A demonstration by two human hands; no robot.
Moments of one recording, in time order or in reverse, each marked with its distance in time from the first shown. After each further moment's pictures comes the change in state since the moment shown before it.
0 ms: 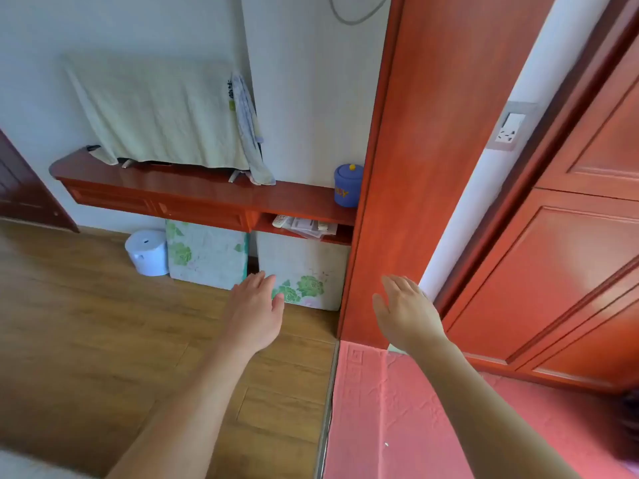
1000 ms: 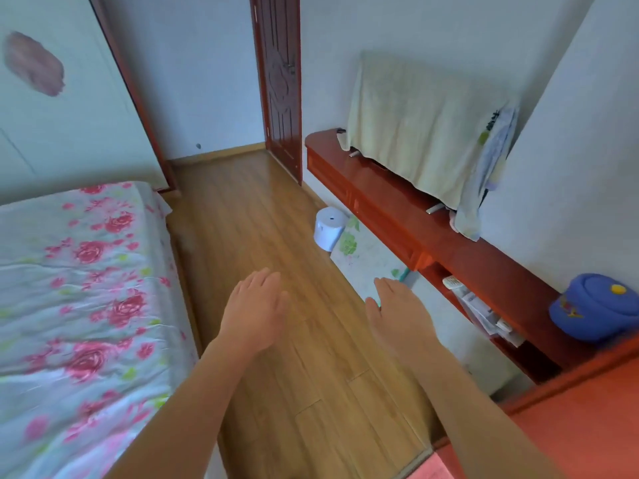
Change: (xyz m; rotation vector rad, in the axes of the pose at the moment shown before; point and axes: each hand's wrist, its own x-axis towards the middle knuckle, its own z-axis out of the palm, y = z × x) left_hand 0.017 -0.128 -0.042 0.014 0.278 -0.779; right_hand 0.218 -0.205 0.091 0.090 -0.248 -0.816
